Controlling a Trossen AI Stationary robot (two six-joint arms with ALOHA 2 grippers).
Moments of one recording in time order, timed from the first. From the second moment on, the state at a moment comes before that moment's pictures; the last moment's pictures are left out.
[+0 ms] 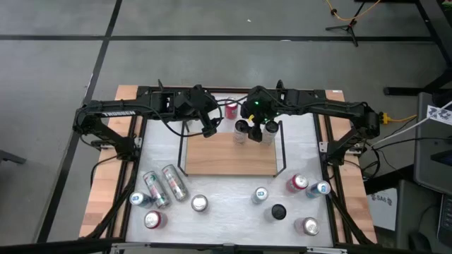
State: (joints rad) left arm 0.12 1.44 1.45 -0.65 -0.35 -0.02; right arm -0.22 1.59 1.50 -0.81 -0.15 -0.10
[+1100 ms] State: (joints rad) left arm 0.12 1.44 1.45 -0.65 -0.35 -0.02; right arm -0.22 1.65 1.50 -0.74 -0.20 -0.08
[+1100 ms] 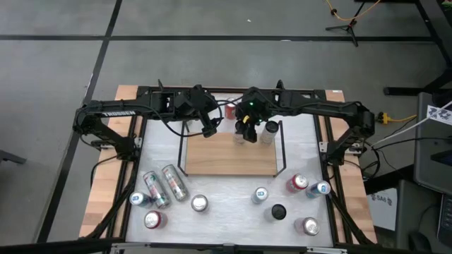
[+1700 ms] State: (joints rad) left arm 0.12 1.44 1.45 -0.65 -0.35 -0.02; right arm -0.22 1.67 1.50 -0.80 -0.18 -0.08
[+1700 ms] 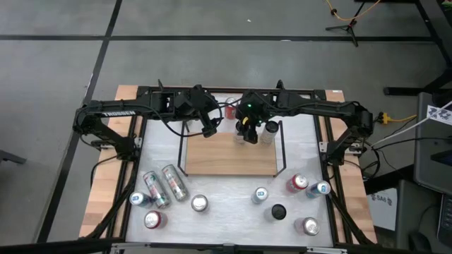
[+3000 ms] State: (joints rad) left arm 0.12 1.44 1.45 -0.65 -0.35 -0.02; right arm -0.22 1.66 1.51 -0.94 -0.18 -0.21
